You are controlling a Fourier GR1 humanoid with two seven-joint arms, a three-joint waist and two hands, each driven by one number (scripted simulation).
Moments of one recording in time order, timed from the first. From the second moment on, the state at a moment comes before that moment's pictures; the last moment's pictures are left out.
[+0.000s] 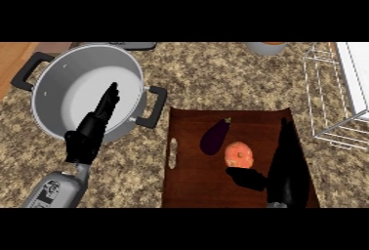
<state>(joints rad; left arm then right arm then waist) -0.22 0.34 -0.31 -1.47 0.15 0.25 0.02 -0.08 -0.19 0.52 -1.86 0.98 -0.36 1.27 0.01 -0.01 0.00</state>
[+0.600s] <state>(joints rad) -0.23 0.32 -0.28 -1.46 0.13 0.23 0.00 -0.11 -0.02 0.48 -1.76 1.10 -0.24 1.25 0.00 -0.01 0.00</state>
